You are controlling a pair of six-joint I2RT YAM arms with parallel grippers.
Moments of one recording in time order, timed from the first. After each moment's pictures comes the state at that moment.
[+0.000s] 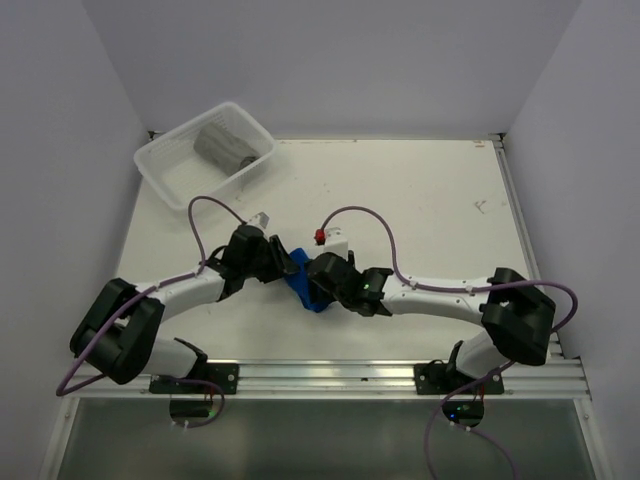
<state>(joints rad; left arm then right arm) -0.51 1.38 0.54 0.09 0.17 -0.83 1.14 1.53 0.93 -0.26 0.49 0.70</state>
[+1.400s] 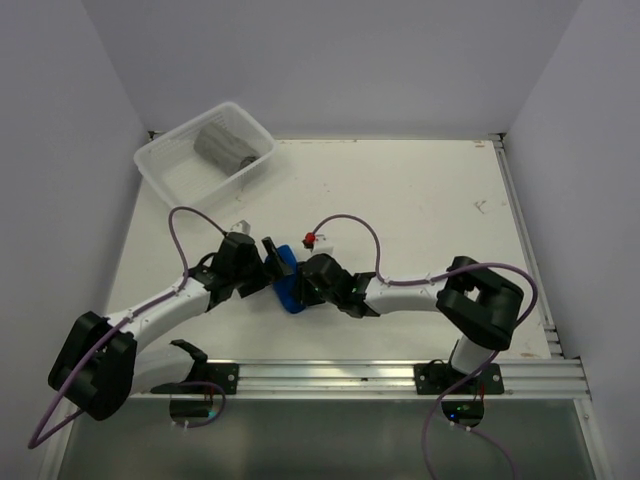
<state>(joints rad) -0.51 1.17 0.51 -0.17 0.04 -0.92 1.08 1.71 0.85 0.15 0.21 0.79</state>
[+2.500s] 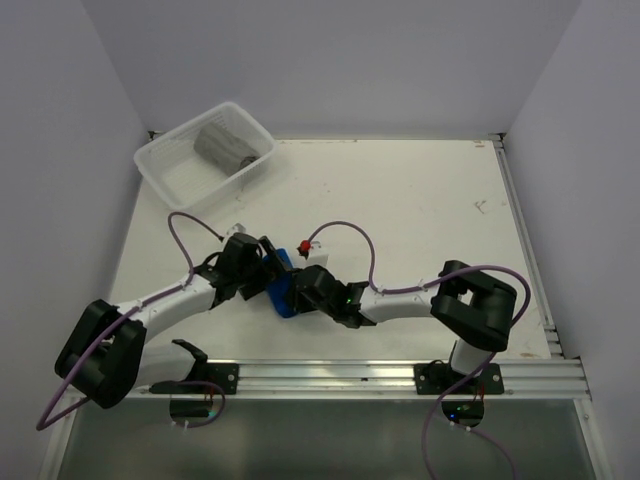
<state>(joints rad) -0.51 1.24 0.51 -0.14 -0.03 -1.06 1.17 1.73 0.85 0.21 0.30 0.84</state>
